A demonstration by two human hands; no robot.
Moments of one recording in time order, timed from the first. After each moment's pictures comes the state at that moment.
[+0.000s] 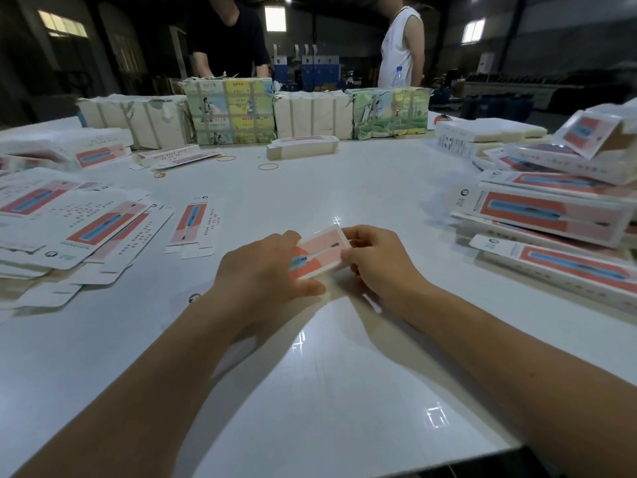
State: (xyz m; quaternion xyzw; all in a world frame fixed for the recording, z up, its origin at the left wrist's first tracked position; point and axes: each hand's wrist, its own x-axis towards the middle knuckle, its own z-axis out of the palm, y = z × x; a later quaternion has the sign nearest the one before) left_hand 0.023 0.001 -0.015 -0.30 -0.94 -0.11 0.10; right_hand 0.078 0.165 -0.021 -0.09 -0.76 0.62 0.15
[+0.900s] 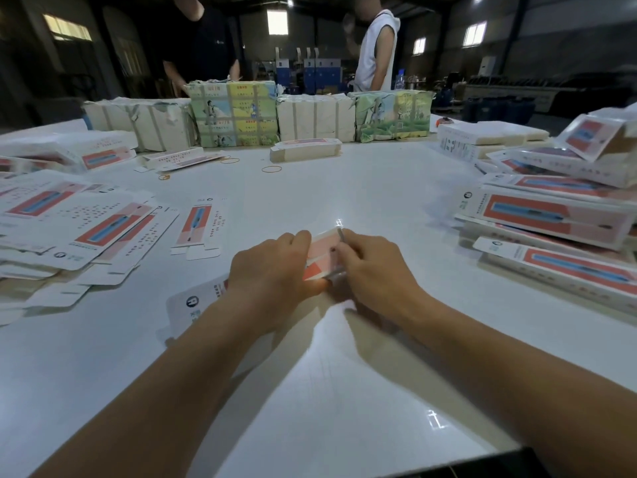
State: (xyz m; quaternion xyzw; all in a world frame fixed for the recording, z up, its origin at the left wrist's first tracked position) left_hand 0.034 0.011 -0.016 -0.28 -0.94 -0.05 0.20; right_hand 0.087 0.153 -0.020 -0.03 -0.90 0.38 0.23
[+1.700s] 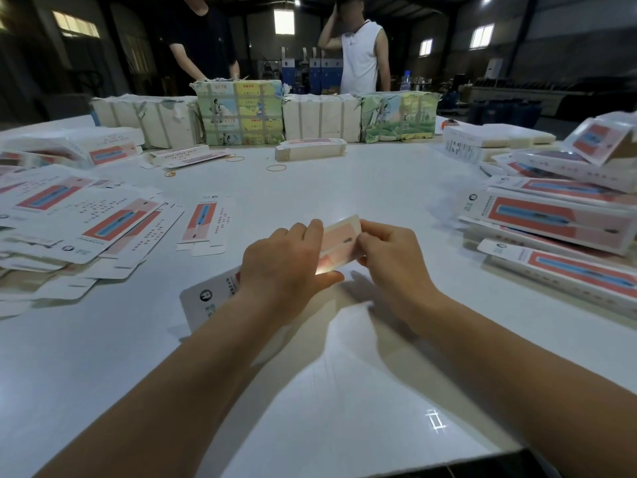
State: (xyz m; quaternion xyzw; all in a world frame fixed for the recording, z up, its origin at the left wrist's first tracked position) left_hand 0.040 0.016 -0.018 -0.31 -0.90 -0.04 0.29; right_hand 0.092 0.155 -0.010 -0.07 -0.77 0.58 0.24
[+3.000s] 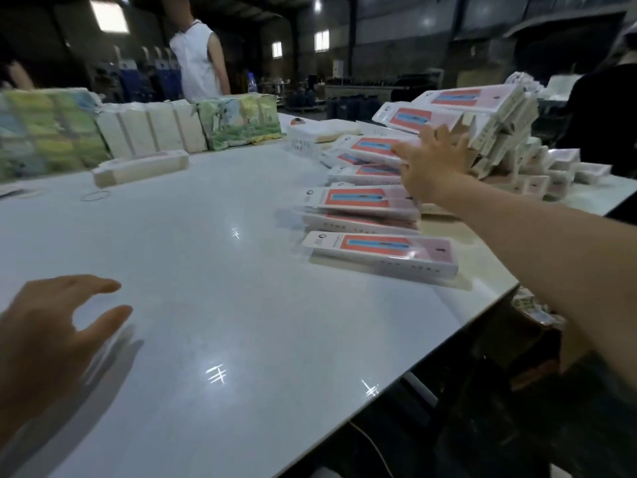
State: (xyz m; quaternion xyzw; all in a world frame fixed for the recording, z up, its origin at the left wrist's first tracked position) left_hand -0.081 -0.010 -0.087 -0.32 -0.92 -0.14 0.15; right_hand 0.168 0.466 0.051 -0.38 -0.88 -0.19 0.19
